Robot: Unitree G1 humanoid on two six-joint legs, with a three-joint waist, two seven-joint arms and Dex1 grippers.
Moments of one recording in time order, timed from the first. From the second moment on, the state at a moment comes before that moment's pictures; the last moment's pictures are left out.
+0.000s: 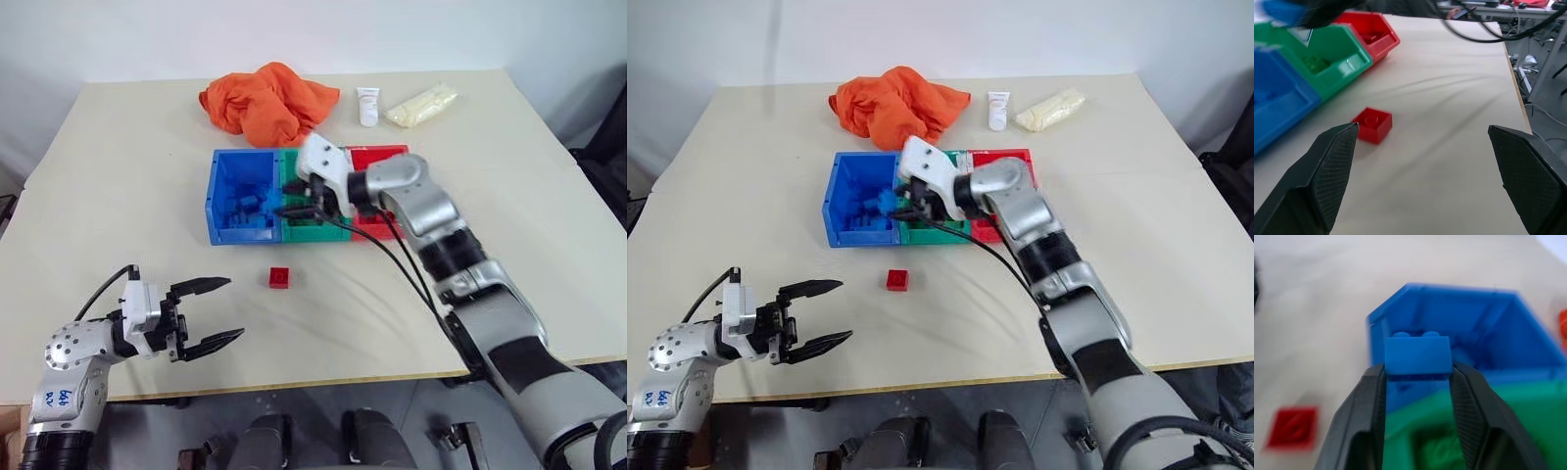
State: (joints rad) left arm -0.02 0.63 0.23 -0.03 -0.55 -0.07 -1.21; right arm -1.26 -0.18 0.30 0.78 0.05 0.12 1.03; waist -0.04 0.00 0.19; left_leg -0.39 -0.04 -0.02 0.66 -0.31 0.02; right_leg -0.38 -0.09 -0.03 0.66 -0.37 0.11
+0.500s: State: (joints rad) left arm -0.02 0.63 0.22 -0.02 -0.55 -0.09 -1.21; right arm -1.38 -0.09 0.20 1.07 0.00 -0.12 0.97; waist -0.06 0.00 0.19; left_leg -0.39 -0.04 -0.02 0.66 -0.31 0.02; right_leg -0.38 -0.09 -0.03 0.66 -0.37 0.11
